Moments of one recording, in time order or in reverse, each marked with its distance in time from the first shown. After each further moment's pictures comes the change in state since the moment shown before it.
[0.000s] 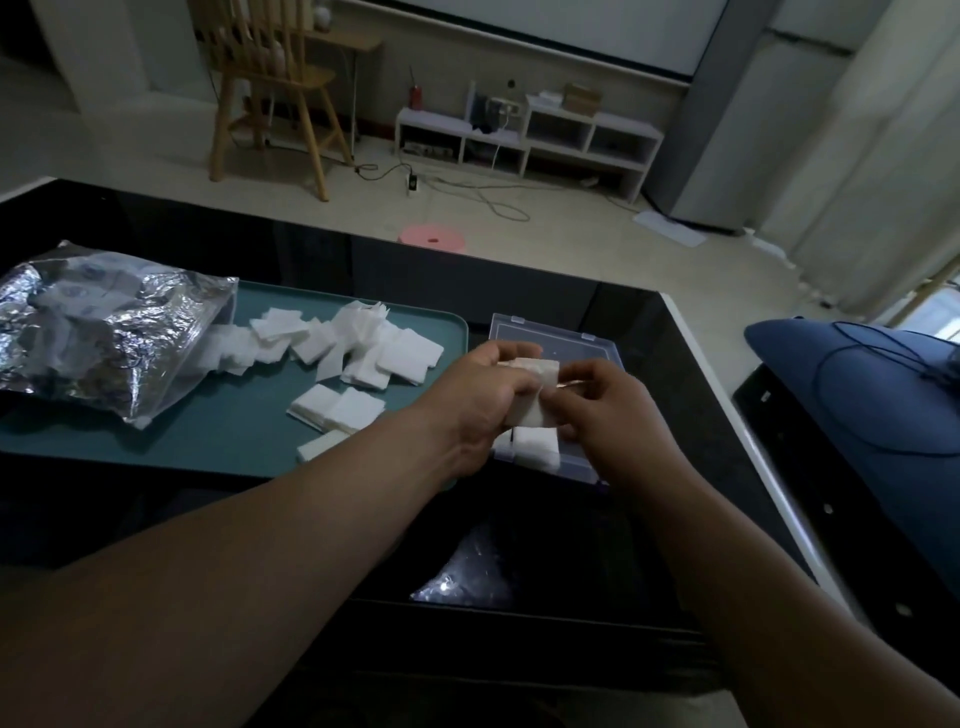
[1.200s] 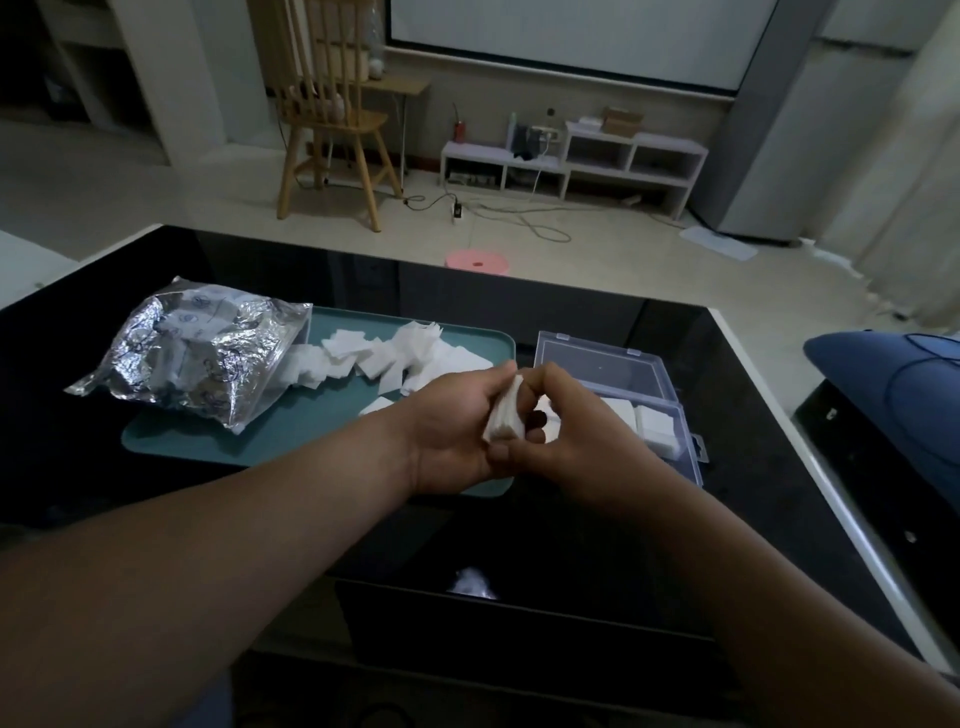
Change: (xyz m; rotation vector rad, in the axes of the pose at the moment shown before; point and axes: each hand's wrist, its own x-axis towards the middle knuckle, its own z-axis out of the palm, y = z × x) left_hand -0.036 0.020 -0.059 -0.220 -0.281 -0.317; right_hand -0.021 -0.027 0.035 -0.252 -0.362 -0.393
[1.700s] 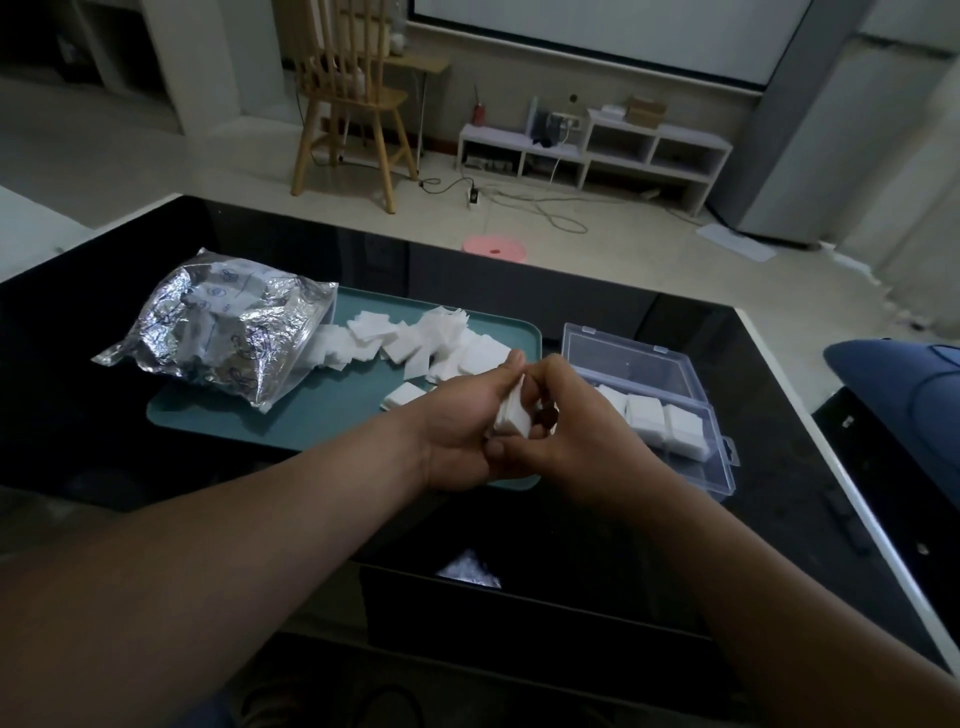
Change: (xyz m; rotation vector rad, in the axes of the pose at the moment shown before) left_hand -0.006 -0.007 -0.025 -0.010 -0.040 -0.009; right_hand 0.014 -0.012 0.028 -0.063 0.029 -0.031
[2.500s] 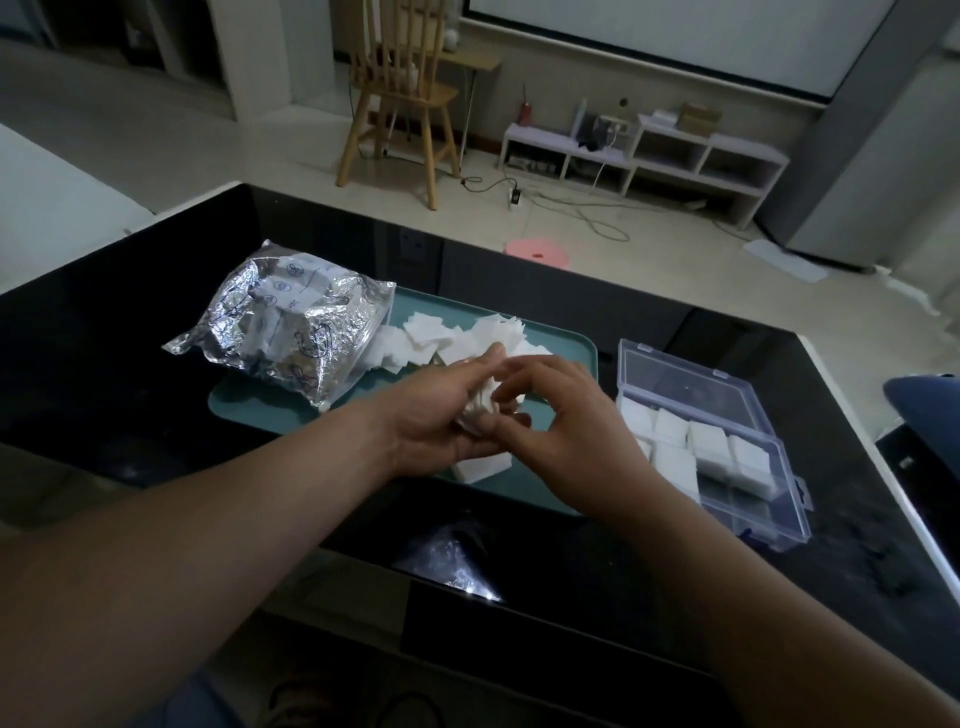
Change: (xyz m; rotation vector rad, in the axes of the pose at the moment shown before) left_hand -0.034 0.028 -0.072 0.038 0.210 0.189; right_hand 0.043 -0.027 0.048 -0.106 0.073 -0.192
